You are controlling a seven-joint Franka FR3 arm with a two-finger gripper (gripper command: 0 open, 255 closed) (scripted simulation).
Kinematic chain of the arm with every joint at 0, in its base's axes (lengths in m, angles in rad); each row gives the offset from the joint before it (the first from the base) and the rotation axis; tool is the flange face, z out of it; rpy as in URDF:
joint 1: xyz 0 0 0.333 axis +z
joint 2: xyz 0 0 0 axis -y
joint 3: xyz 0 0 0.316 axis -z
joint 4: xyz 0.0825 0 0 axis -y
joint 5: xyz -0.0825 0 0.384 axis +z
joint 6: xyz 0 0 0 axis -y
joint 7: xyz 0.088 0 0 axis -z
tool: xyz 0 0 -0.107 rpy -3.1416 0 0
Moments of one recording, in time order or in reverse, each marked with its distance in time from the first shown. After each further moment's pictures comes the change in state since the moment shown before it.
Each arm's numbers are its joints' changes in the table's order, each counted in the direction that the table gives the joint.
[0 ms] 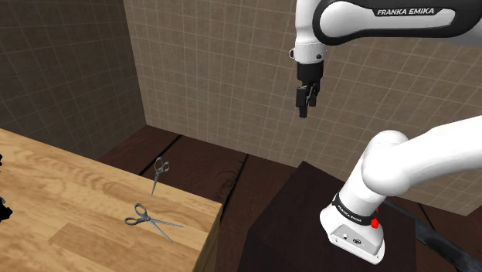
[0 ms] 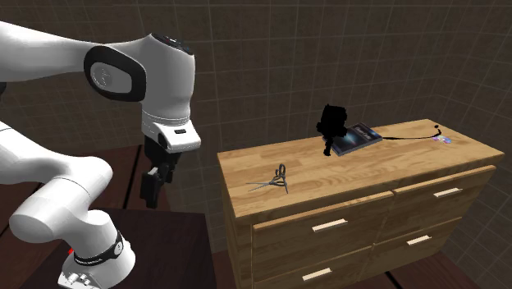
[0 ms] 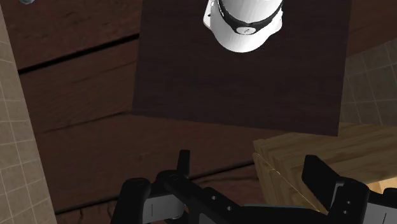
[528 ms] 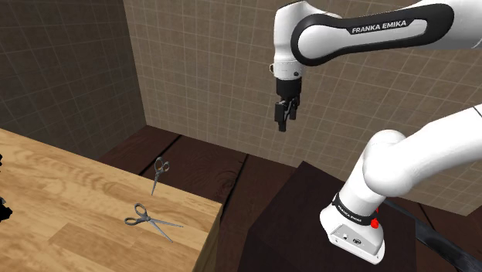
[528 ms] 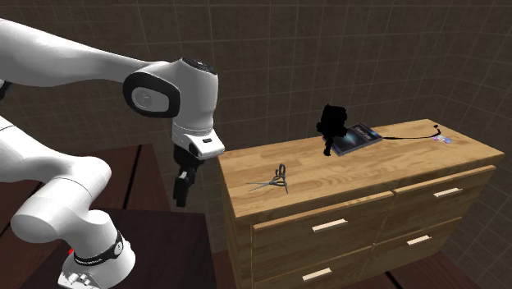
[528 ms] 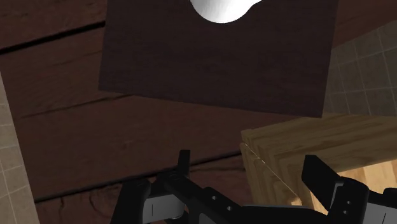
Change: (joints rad) arm 0.050 -0.113 -0.068 -0.049 0.083 0.184 0.070
